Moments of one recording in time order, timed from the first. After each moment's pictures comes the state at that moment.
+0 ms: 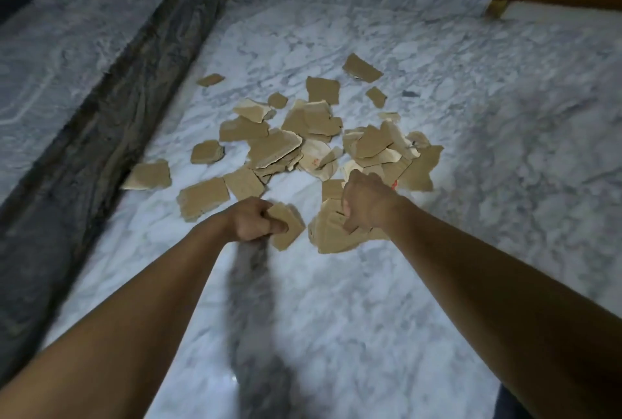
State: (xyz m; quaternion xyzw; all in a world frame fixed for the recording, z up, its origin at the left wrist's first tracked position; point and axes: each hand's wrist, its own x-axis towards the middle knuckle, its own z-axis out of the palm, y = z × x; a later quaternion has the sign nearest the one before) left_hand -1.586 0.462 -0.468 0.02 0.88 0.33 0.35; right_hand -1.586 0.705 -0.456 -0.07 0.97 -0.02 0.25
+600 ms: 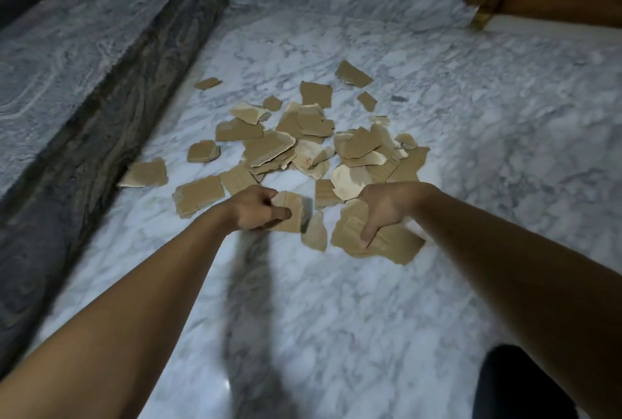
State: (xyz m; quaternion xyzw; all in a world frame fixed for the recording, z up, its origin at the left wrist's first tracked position) left_hand -1.570 0.463 -0.450 0.02 0.84 0.42 0.34; right_hand -1.576 0.737 -0.435 -0.09 0.92 -0.05 0.39
